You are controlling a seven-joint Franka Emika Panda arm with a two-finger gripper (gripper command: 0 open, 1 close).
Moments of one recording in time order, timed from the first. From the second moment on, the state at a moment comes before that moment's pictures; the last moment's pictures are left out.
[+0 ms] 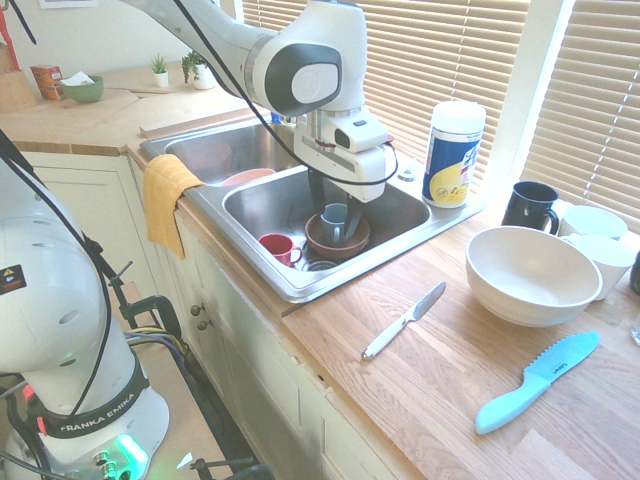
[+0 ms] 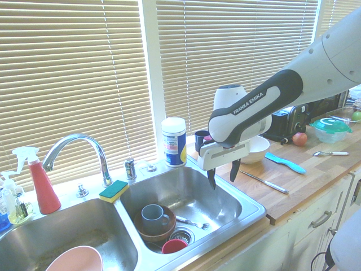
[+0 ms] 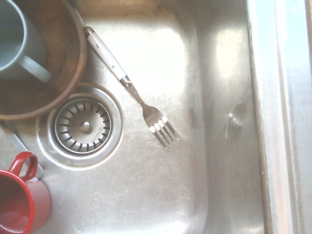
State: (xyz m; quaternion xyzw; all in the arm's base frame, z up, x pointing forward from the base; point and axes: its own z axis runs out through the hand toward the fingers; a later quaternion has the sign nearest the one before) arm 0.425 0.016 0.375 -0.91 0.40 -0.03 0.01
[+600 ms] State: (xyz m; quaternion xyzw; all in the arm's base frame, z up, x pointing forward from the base) arm 0.417 -0.035 0.390 -0.95 0.32 -0.02 0.01
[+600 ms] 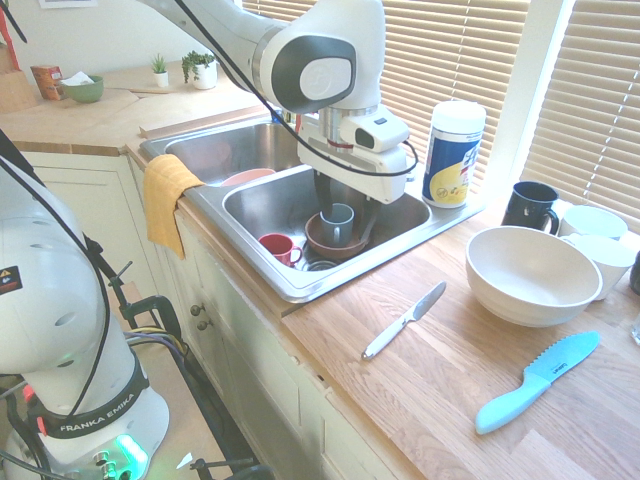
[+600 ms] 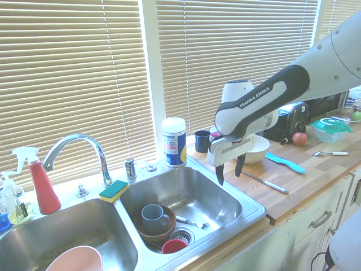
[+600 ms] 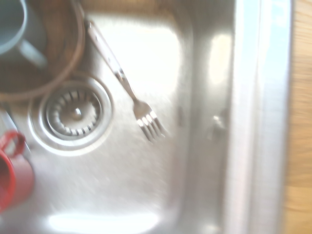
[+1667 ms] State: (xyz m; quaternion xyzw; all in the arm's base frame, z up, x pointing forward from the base) arm 0.370 -0.165 0.339 -0.94 0.35 -0.02 -0.03
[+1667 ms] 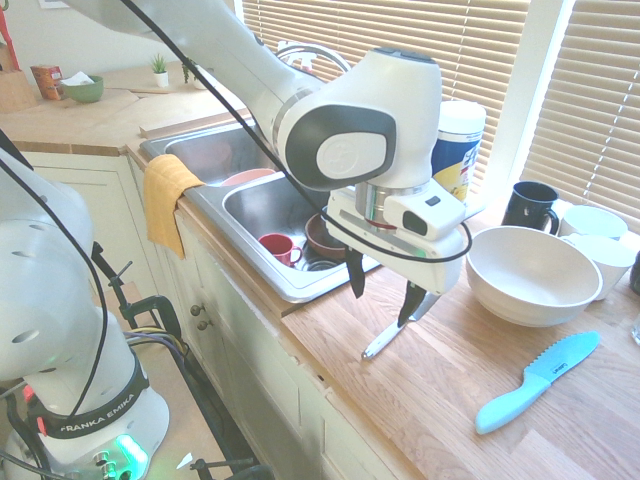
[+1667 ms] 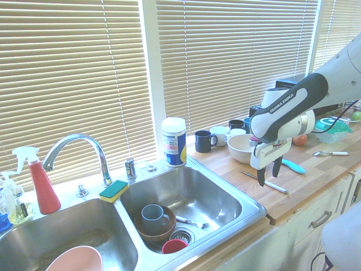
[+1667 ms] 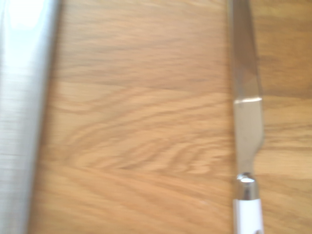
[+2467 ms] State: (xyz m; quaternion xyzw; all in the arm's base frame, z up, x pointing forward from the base) arm 0.369 -0.183 0.313 -0.93 0.36 -0.01 -0.03
